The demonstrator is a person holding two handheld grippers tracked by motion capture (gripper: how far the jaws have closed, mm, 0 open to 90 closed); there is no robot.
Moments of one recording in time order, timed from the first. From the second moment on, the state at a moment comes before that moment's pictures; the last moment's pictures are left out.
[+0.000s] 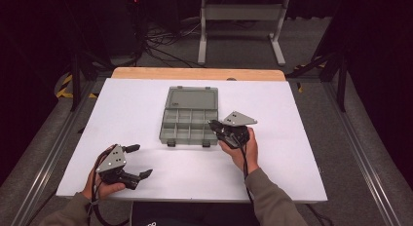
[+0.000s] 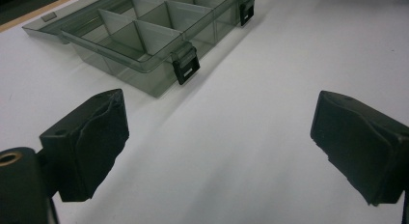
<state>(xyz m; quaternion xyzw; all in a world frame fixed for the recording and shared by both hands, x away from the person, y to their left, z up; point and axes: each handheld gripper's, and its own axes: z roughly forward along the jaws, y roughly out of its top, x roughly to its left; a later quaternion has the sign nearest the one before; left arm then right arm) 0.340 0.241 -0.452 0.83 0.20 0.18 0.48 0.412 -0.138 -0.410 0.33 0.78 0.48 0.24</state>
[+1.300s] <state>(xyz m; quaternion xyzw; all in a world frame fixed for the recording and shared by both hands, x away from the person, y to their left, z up) 0.342 0.242 -0.451 0.83 0.21 0.19 0.48 0.405 -0.140 -0.425 0.31 0.80 0.45 0.25</state>
